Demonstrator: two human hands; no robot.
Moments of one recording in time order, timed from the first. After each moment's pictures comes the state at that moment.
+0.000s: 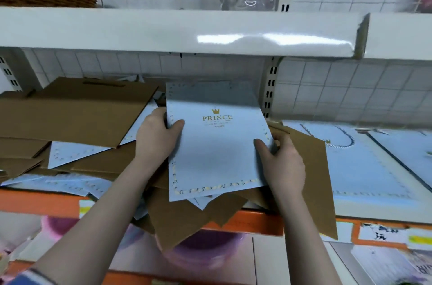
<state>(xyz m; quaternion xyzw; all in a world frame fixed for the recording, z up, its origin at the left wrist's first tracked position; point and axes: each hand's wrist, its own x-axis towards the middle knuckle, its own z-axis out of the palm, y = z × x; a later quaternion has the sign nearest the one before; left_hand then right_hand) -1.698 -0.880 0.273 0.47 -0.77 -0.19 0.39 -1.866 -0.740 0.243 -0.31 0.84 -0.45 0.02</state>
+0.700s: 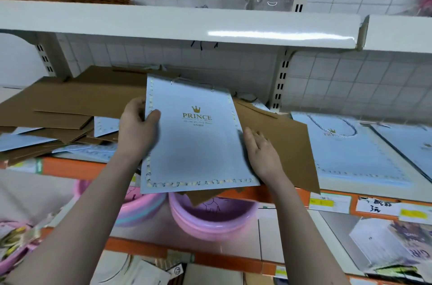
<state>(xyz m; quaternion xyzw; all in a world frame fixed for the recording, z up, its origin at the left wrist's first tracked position) -1.611 -0.858 0.272 0.44 -0.67 -0.32 0.50 -1.819 -0.739 0.233 -0.49 0.77 -0.38 0.14</state>
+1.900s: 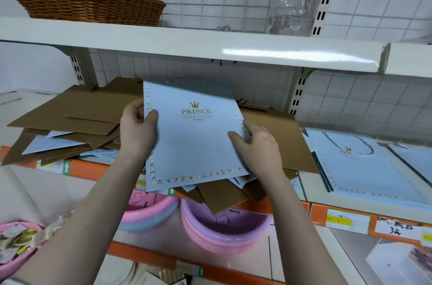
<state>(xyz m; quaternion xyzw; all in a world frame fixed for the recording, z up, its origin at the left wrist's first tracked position) -1.578 -0.865 0.289 0.45 -0.58 -0.36 0.57 -1.779 -0.766 0.270 -0.54 0.74 -0.41 -0.01</state>
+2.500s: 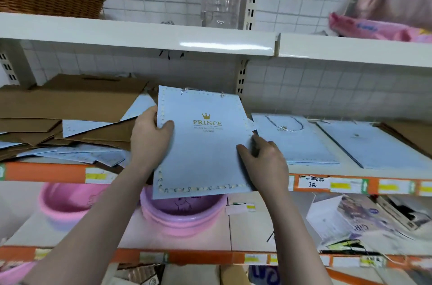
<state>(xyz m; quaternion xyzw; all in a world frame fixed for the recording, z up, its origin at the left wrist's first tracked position) -1.661 -0.776 0.278 0.41 -0.71 -0.30 0.49 -1.820 -0.639 0.250 -0.38 0.83 -0.40 -0.04</state>
